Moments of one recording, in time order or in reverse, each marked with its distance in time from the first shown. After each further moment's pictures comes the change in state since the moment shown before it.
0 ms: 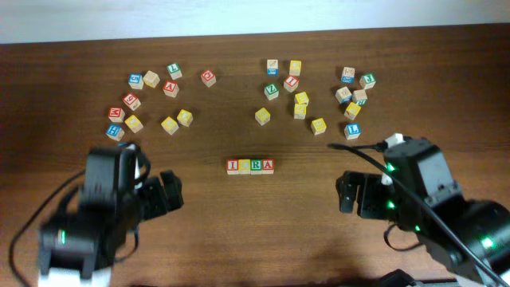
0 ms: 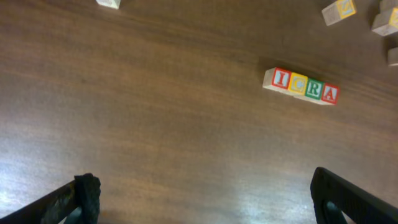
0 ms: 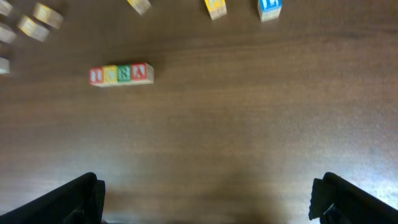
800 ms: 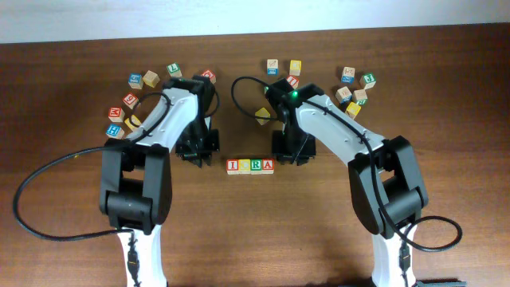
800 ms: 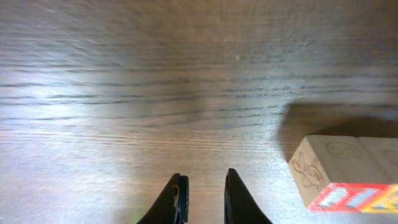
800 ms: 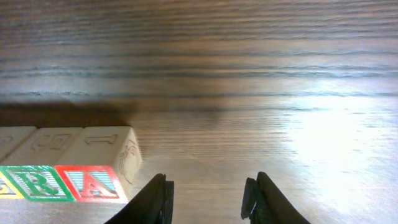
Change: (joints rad) left arm -0.095 1.221 0.503 -0.026 0.103 0.129; right arm 0.031 1.159 0.316 0.199 -0.147 0.007
